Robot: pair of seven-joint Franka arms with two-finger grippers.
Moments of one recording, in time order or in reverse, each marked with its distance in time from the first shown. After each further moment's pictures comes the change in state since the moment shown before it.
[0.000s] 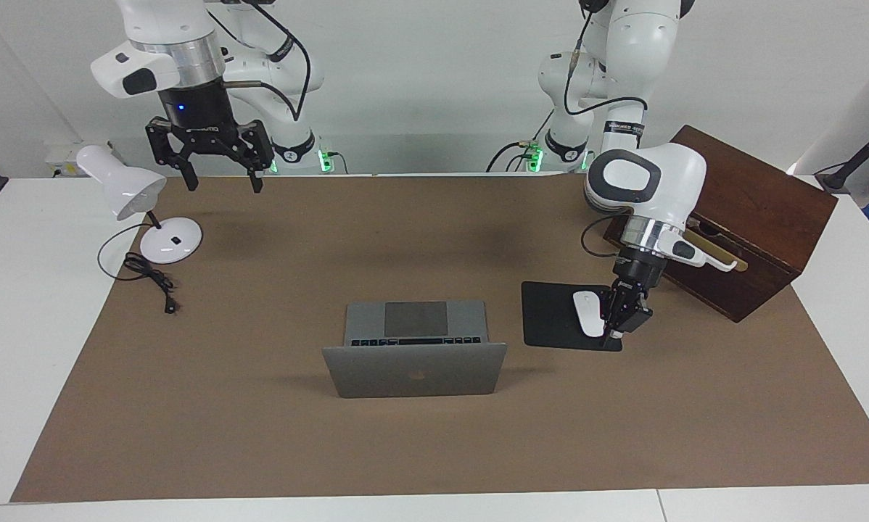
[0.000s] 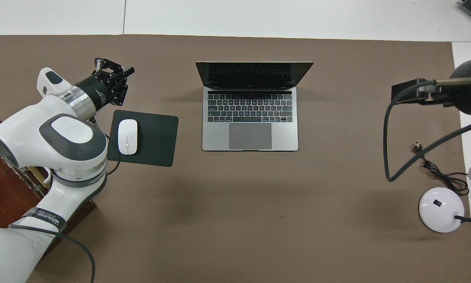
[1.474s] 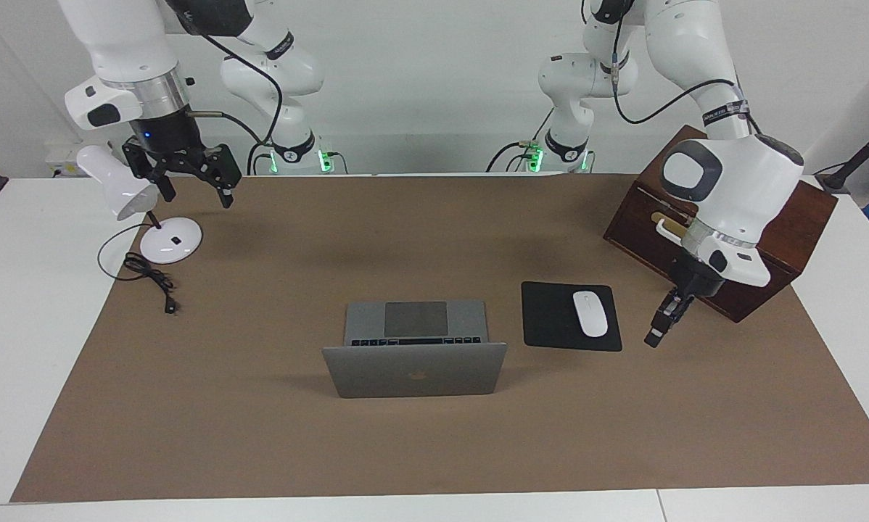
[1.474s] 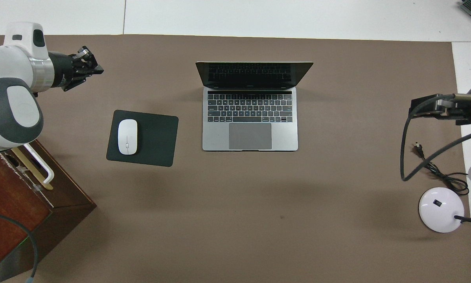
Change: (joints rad) left arm 0.101 0.031 0.105 0.217 0.958 -0.587 -0.003; right arm -0.092 -0.080 0.001 -0.212 0.008 0.100 0.000
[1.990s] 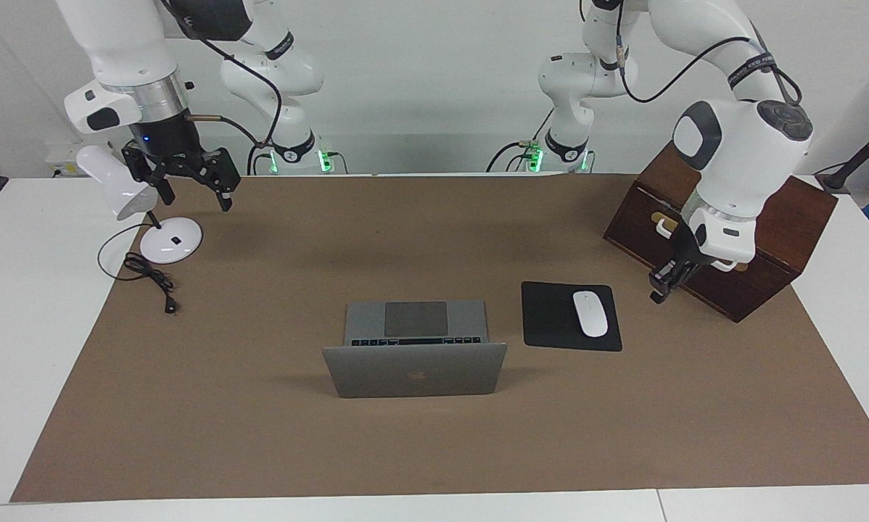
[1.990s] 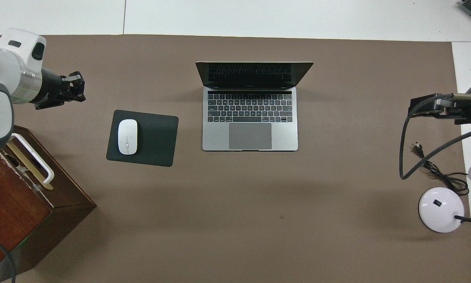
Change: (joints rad) left arm 0.002 -0.122 0.000 0.020 0.232 -0.380 0.016; right arm -0.004 0.000 0.001 -0.013 0.000 0.016 0.000
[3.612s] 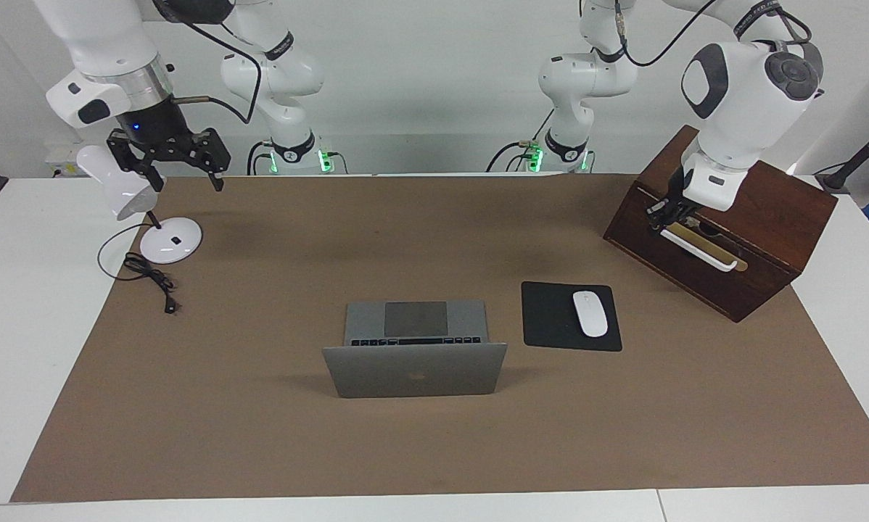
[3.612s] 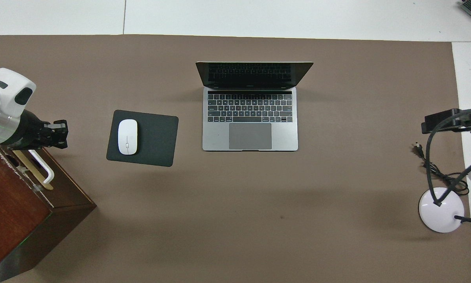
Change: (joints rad) left arm 0.030 -0.178 -0.009 -0.142 0.042 -0.229 0.171; right arm -0.037 0.004 0.001 0.060 0.021 -0.144 -0.196
